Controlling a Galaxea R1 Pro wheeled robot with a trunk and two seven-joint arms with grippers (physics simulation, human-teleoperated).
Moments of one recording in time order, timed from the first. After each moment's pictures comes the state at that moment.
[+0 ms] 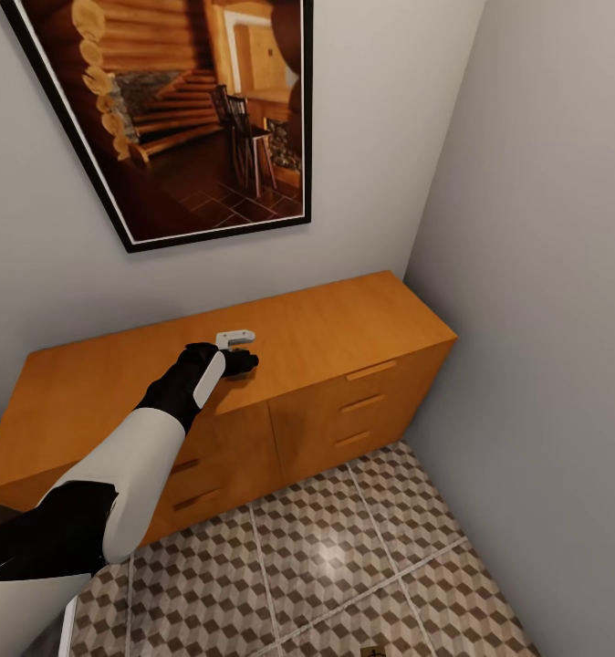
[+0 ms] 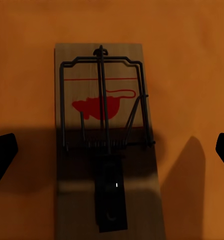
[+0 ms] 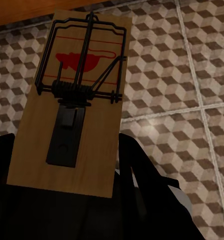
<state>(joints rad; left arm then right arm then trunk) -1.18 -0.09 -0.03 -0.58 0.18 0.62 0.15 -0.20 0.04 0.14 -0.02 0.06 -0.83 0.07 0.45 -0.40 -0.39</state>
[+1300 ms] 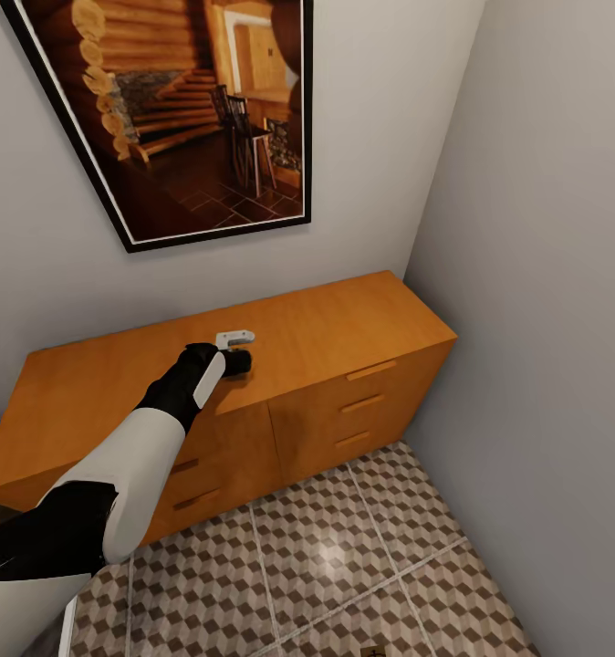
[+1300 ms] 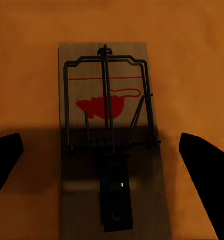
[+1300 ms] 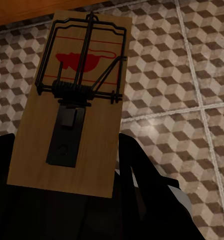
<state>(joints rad) -1.18 -0.09 -0.03 -0.57 0.17 0.62 0.15 -0.20 0.04 0.14 -0.02 0.06 -0.83 0.07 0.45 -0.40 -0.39</state>
